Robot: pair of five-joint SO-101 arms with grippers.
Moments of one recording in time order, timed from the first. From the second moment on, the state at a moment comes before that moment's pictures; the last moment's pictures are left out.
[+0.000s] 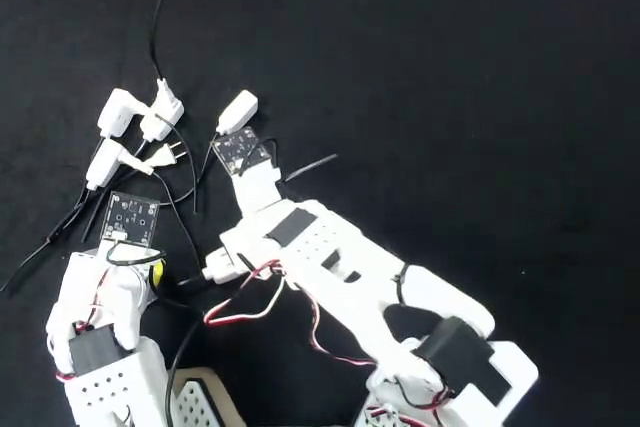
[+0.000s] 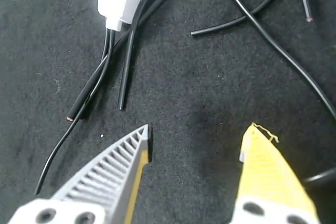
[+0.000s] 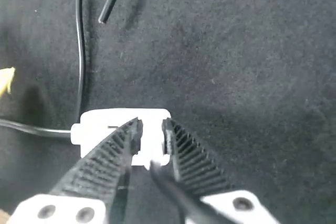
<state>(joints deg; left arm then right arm) -27.6 -104.1 96.3 62.7 -36.0 -45.1 -7.6 45.1 39.4 -17.1</state>
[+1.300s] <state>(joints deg) 5.9 -96.5 85.6 66.4 -39.7 -0.2 -24.6 33.0 77.8 14.3</state>
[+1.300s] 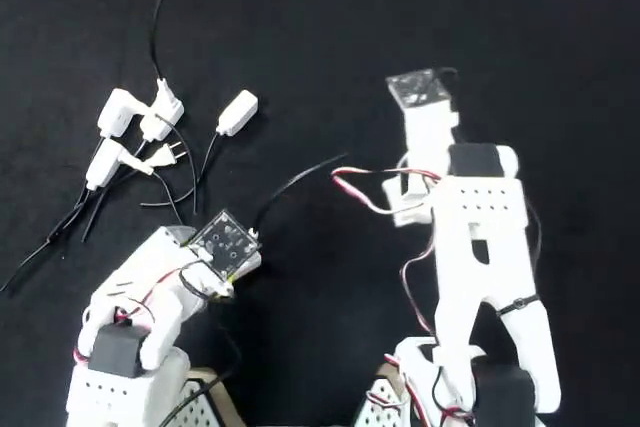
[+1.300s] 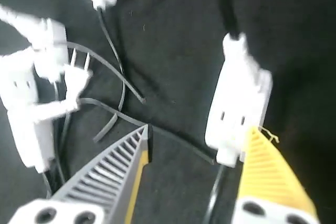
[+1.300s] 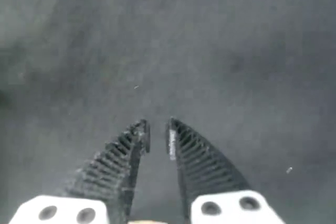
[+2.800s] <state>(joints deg) -22.2 -22.8 25.0 64.5 -46.0 1.3 -24.4 37.9 67.4 20.1</state>
